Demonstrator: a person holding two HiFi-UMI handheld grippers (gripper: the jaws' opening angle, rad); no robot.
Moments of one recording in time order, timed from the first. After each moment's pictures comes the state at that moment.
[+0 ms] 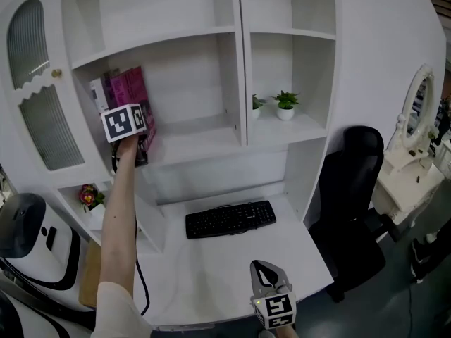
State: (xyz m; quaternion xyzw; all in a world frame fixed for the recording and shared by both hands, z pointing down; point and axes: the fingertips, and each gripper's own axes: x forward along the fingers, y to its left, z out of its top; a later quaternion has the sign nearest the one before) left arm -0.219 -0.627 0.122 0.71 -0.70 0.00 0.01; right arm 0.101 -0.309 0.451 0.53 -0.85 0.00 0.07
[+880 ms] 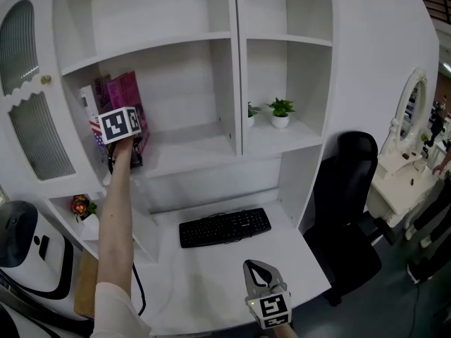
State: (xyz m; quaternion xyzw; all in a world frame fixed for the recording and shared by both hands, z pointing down) left arm -0.224 -0.664 0.123 0.71 -0.71 0.00 0.02; right arm 0.092 -0.338 0.437 0.52 -0.85 -0.04 0.07
